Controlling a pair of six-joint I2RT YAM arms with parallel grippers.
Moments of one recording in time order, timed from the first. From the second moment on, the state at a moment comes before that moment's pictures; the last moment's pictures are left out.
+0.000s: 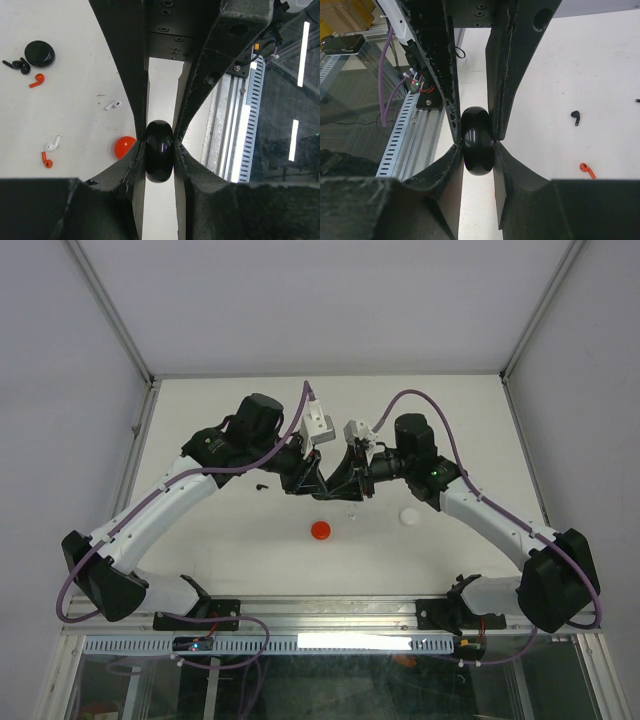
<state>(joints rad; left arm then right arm) -0.70 1.36 1.41 -0.75 0.65 0.22 0.59 1.29 0.93 0.06 -1.12 -0.12</state>
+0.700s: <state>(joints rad) -0.71 1.28 1.34 -0.67 0.61 0.20 0.59 1.28 0.91 0.12 -1.10 -0.08</state>
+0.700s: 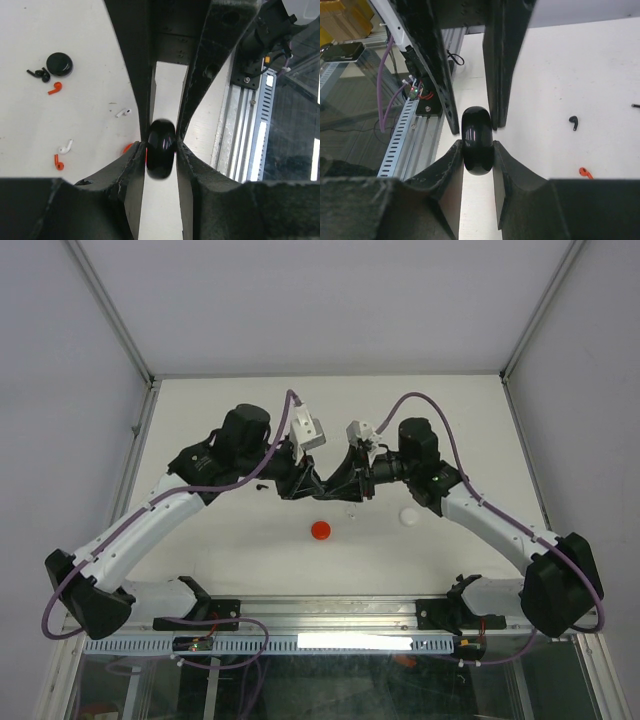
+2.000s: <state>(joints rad) -0.63 1.01 0.77 0.20 0.67 -0.31 0.56 1.22 0.61 0.90 -0.98 0.52</state>
